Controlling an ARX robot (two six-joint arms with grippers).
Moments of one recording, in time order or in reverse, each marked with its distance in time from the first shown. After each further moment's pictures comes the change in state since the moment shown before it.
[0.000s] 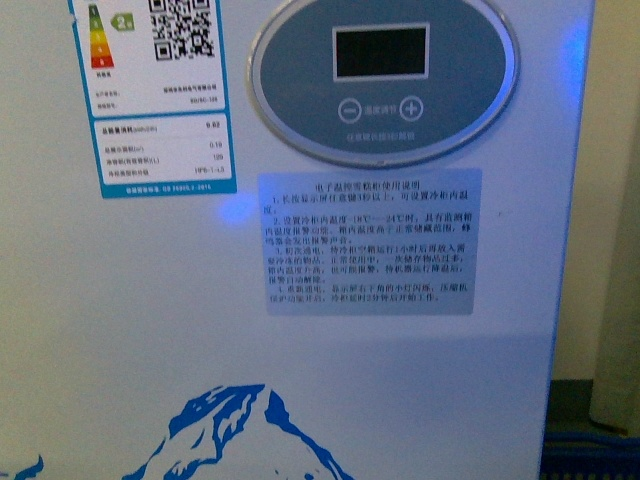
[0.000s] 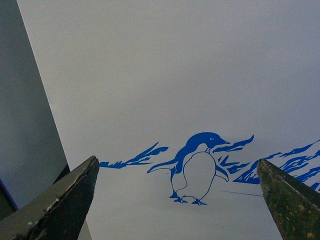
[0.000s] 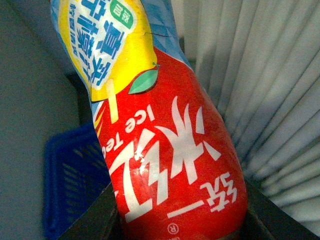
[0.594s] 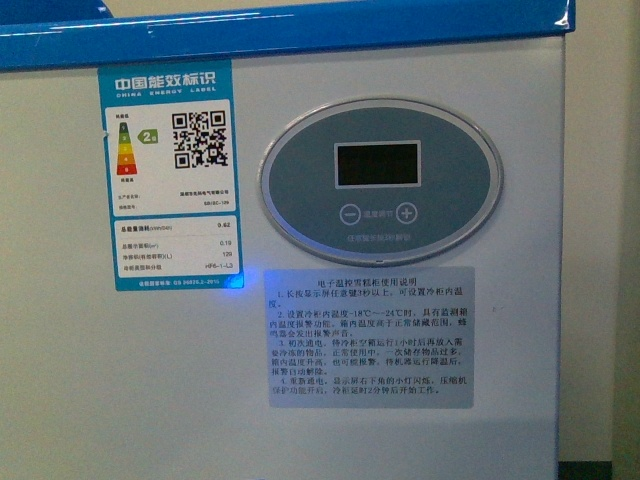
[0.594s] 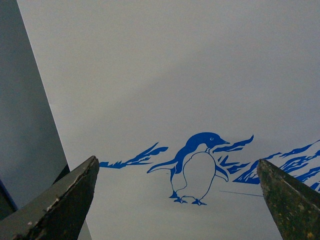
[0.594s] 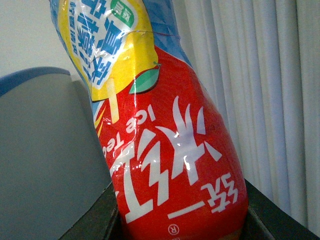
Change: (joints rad) left arm 0.000 0.000 0.000 0.000 0.000 0.000; right arm 0.594 -0.958 -0.194 -0.014 0.634 -0.119
